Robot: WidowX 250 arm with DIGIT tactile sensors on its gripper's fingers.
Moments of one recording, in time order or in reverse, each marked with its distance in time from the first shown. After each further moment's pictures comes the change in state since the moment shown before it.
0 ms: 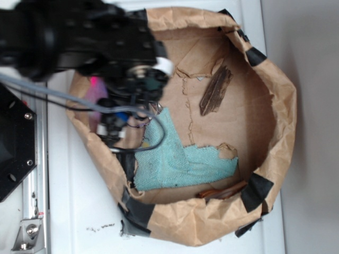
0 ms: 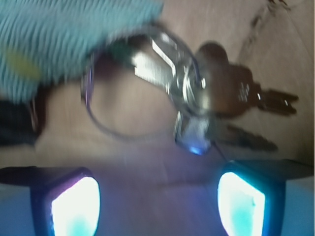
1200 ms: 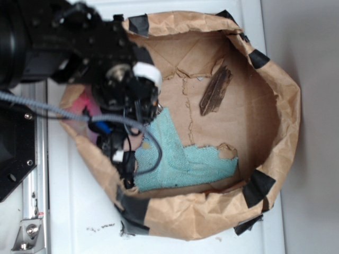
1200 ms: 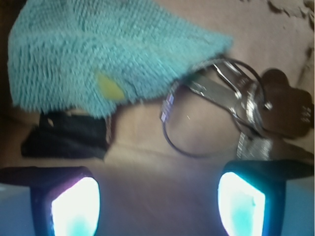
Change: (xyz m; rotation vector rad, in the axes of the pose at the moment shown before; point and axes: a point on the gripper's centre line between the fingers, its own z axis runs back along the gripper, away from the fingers) arm -0.002 -0.033 0.002 -0.121 -0.163 -0.066
